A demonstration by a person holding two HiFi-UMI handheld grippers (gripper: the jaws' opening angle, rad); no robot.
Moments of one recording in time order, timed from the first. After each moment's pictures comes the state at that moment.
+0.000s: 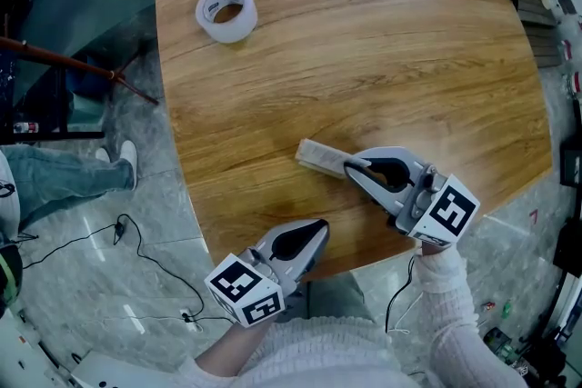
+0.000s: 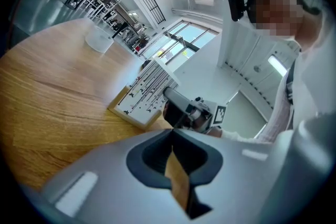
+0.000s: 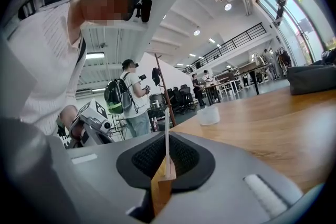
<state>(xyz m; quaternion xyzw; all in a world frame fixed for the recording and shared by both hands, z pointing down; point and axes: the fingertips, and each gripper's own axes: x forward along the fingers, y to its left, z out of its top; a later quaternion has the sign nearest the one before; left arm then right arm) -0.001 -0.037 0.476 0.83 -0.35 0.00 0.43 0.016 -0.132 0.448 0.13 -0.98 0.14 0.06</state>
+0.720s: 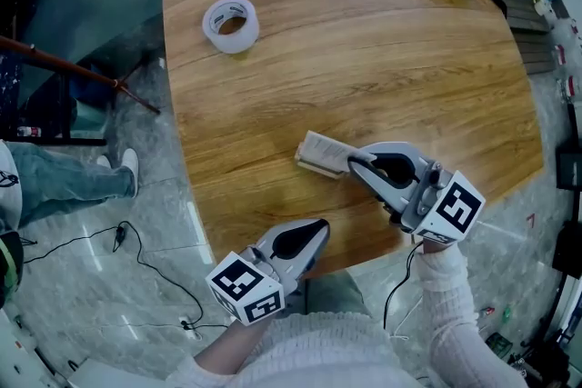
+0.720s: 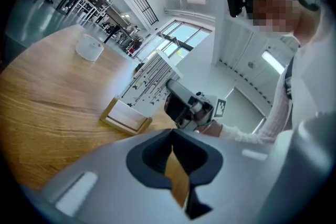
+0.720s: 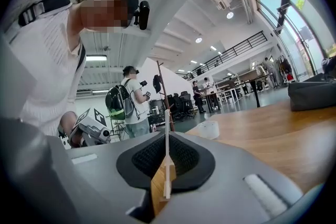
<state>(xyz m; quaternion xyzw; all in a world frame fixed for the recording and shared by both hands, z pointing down) 0.003 -0.035 0.452 0.85 -0.34 0.01 0.40 0.020 -0.137 0.402 0.14 -0.98 0.11 0.03</state>
